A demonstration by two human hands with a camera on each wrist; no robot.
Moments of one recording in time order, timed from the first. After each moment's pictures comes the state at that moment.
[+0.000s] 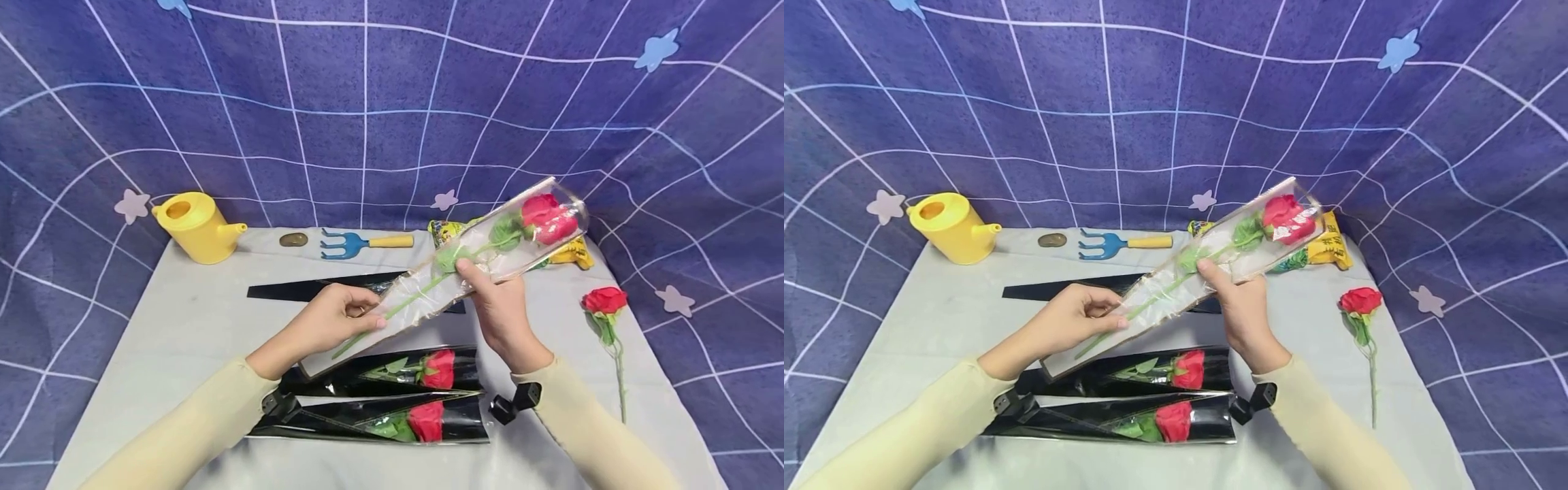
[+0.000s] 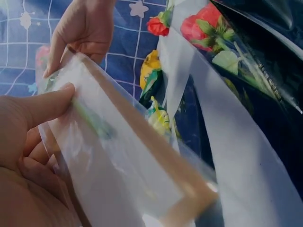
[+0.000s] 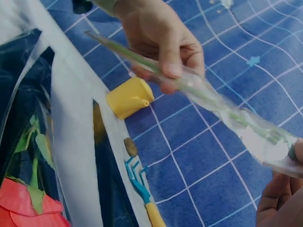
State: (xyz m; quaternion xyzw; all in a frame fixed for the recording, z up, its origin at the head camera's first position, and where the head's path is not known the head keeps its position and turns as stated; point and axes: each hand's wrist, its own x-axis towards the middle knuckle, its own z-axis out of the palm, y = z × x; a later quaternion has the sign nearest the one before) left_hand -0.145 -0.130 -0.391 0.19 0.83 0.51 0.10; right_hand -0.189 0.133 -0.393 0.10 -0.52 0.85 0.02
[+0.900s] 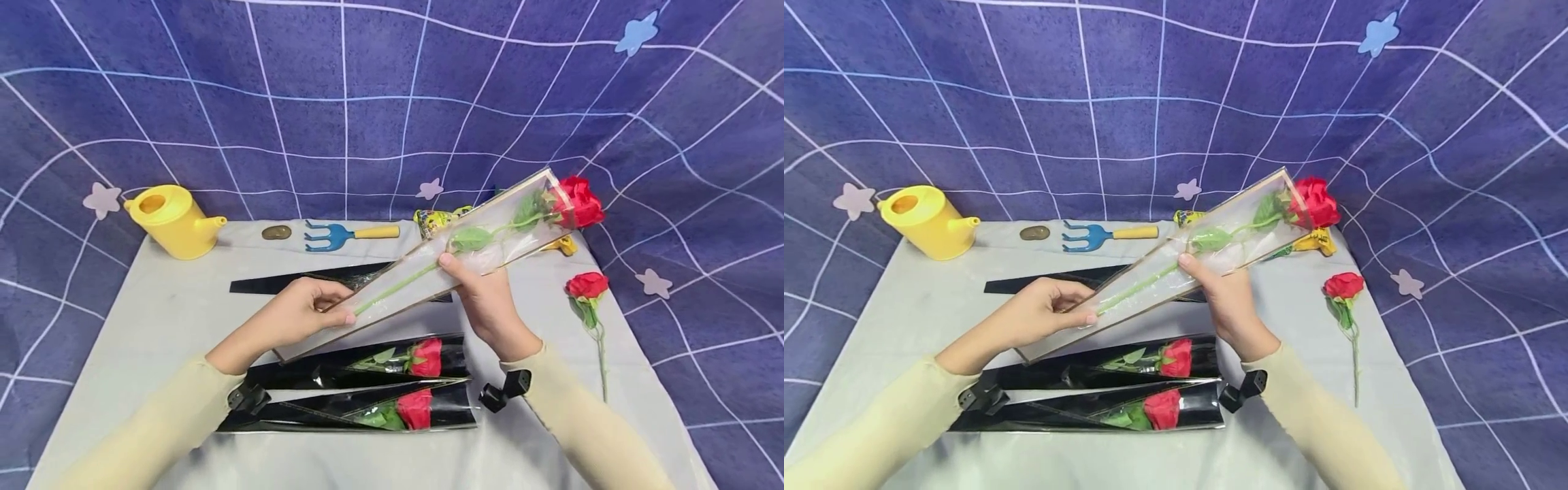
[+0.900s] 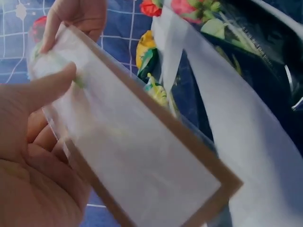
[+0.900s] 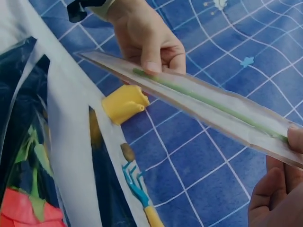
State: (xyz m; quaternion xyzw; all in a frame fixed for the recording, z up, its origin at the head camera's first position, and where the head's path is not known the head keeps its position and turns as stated) left_hand -0.146 -0.152 -0.397 0.21 0.84 0.49 0.13; right_hand -0.187 0.140 -0.390 0.11 -0.51 0.85 -0.03
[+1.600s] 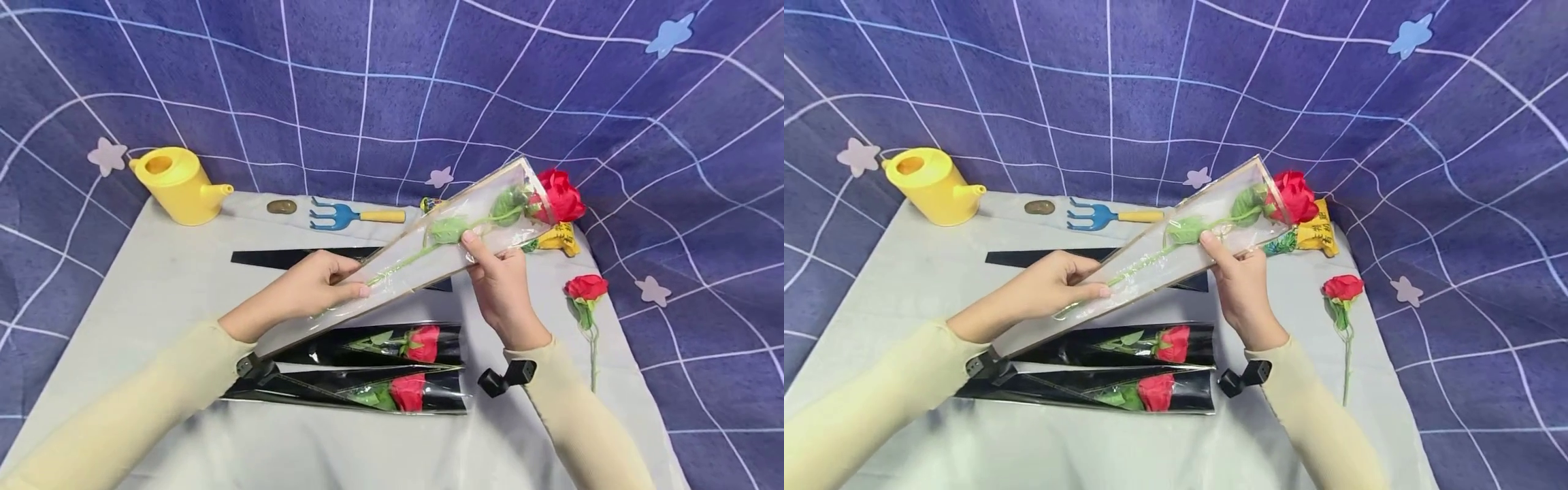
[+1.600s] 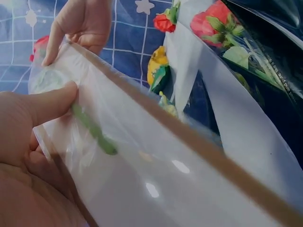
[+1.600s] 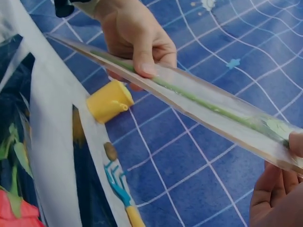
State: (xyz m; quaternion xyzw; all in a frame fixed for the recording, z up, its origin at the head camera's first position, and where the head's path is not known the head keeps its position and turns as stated) left_hand -0.150 -0.140 -0.387 0.25 0.85 0.46 0.07; right_hand -0.186 0.142 -0.372 0.10 -0.48 0.87 -0.01
